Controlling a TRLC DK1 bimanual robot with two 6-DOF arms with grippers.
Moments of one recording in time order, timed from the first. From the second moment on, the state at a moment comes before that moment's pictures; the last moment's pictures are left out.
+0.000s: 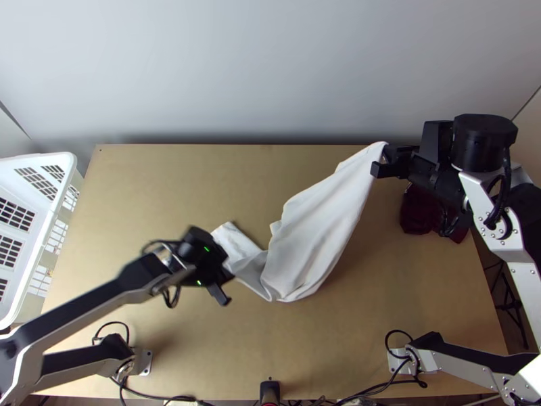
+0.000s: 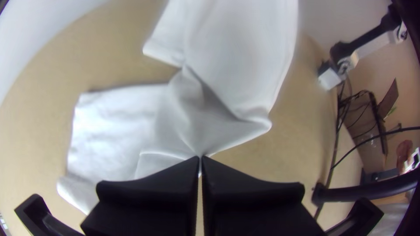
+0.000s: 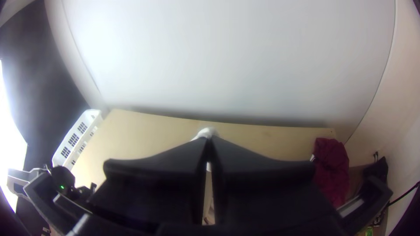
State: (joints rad) left arm -0.74 1.24 0.84 -0.54 0.24 0.04; right arm 0.41 1.28 1.71 -0.87 0.04 0.22
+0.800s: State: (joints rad) left arm 0.26 1.31 1.38 -0.74 1.04 -0.33; right arm 0.40 1.31 1.73 -0.86 0.04 0.22
